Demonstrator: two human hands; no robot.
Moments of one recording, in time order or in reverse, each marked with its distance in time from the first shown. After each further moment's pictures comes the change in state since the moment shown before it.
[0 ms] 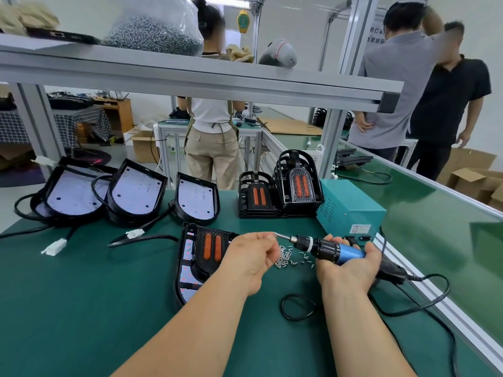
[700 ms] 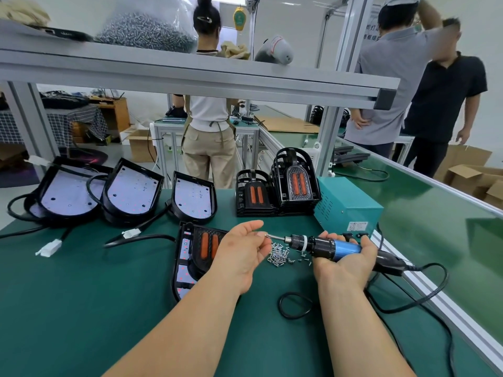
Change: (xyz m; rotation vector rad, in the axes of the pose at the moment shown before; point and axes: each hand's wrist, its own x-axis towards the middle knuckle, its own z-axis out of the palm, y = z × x) left_hand 0.003 0.001 -0.008 -0.014 -0.006 0.107; right_hand 0.002 0.003 -0.001 -0.047 -0.055 -0.014
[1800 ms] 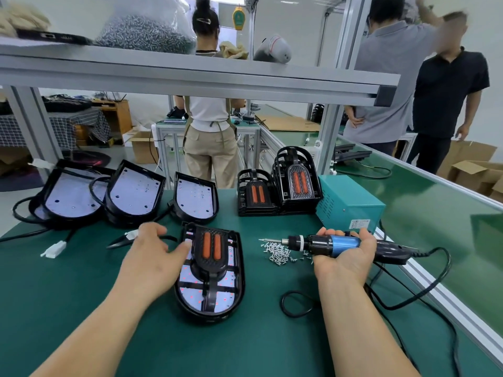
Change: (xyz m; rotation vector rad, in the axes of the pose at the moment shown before) left_hand -0.038 0.047 -0.114 1.044 0.456 0.263; right_hand -0.003 0.004 0.001 -0.080 -0.050 -0.025
